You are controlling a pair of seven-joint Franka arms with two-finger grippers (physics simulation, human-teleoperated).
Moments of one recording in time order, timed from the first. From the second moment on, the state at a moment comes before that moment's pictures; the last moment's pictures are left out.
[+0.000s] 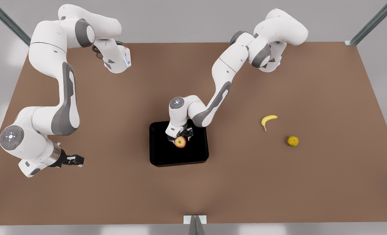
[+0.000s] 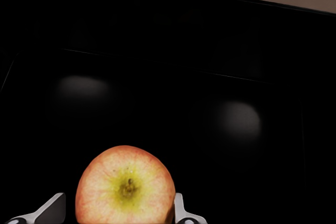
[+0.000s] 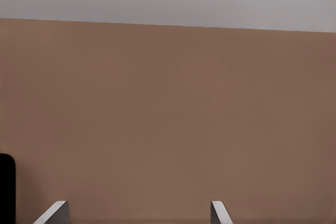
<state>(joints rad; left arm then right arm) -0.87 1.11 0.03 -1.03 0.28 2.31 -1.29 0.00 0.61 0.01 -1.12 -0.01 1.81 -0.03</state>
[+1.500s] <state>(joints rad) -0.22 0.23 0.17 -1.45 -0.04 1.80 -0.19 0.46 0.41 0.01 -1.83 0.11 2.24 0.47</state>
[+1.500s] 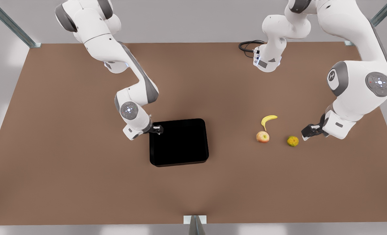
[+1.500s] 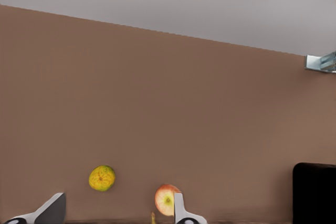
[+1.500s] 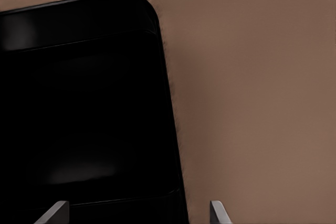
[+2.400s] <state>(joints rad) -0.22 0.24 0.17 -1.45 0.00 1.67 -0.01 0.48 0.48 -0.06 -1.94 0.09 2.59 0.21</state>
